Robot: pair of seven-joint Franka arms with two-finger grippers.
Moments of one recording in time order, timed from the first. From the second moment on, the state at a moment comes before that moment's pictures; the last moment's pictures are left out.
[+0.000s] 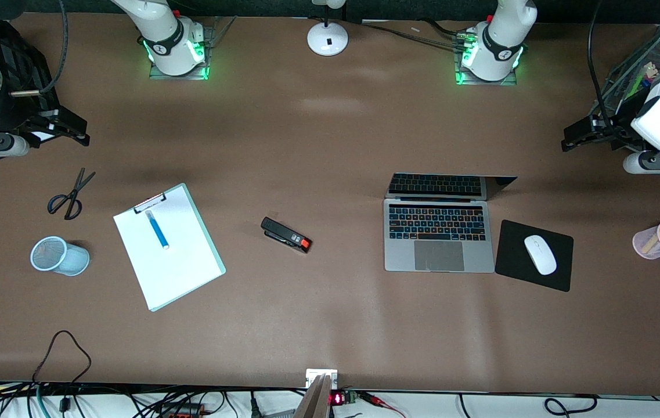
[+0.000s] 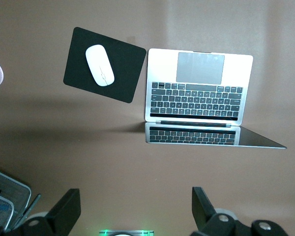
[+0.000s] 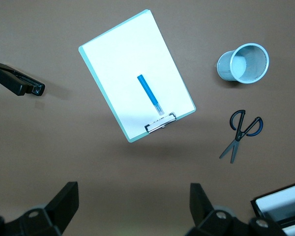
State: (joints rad) left arm 0.04 0.10 -0.11 -1.47 -0.05 1.44 -0.13; right arm 0.04 -0.02 0.02 -1.69 0.01 1.63 0.01
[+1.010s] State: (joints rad) left arm 0.04 0.10 -0.11 -1.47 -0.05 1.44 -0.13; right arm 0.03 0.03 0.02 -1.69 0.01 1.67 -0.01
